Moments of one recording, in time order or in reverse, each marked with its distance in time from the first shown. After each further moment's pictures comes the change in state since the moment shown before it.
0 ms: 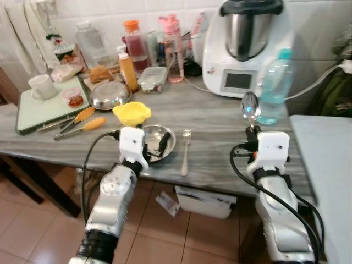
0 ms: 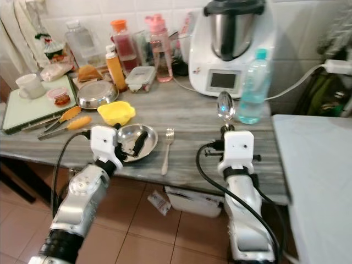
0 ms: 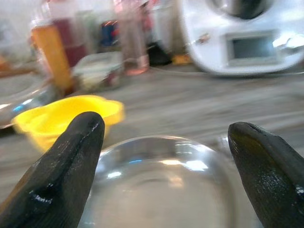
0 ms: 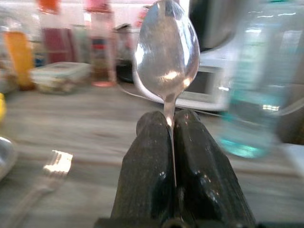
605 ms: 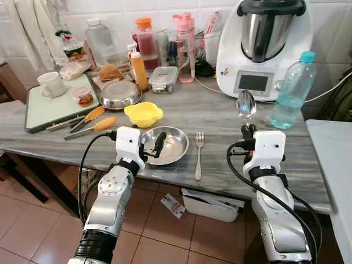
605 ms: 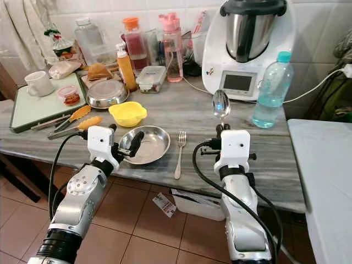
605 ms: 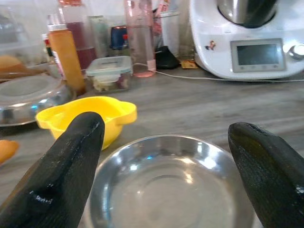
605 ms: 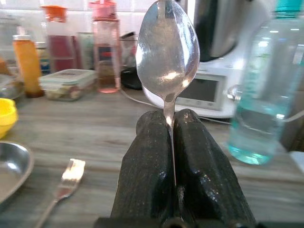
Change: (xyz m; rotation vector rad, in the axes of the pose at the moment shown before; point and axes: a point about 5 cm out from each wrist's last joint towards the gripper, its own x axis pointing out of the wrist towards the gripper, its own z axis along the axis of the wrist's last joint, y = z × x) left arm 0.002 -0.003 -0.001 -0.008 0.010 0.000; right arm 0.000 -0.007 0.000 -0.001 0.002 -0.024
